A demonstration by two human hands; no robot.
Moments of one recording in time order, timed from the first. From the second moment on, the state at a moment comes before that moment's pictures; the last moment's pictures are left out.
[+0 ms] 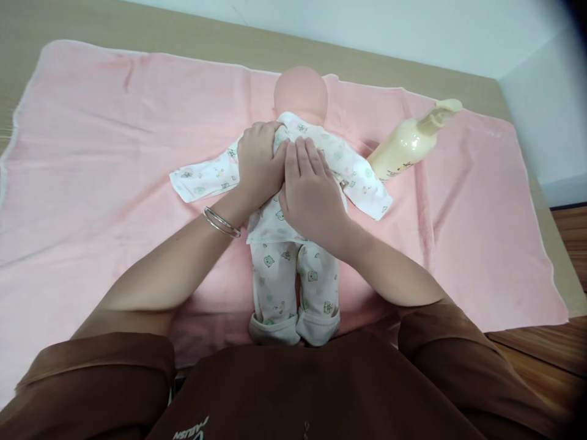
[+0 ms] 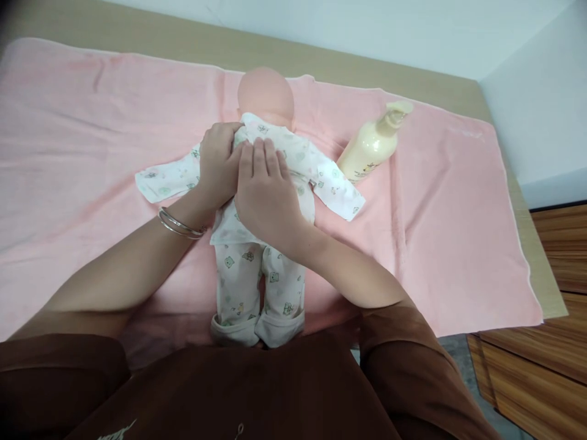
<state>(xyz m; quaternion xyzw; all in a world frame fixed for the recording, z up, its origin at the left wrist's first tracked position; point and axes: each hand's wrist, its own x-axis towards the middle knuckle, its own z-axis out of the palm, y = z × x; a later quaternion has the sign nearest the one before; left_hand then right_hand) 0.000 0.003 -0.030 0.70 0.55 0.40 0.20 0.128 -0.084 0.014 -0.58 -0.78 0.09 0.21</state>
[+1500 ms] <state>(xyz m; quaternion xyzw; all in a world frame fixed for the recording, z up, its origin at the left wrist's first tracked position) -0.010 -0.006 -0.001 0.79 0.50 0.30 0.18 0.157 -0.054 0.039 -0.62 -0.77 0.08 0.15</state>
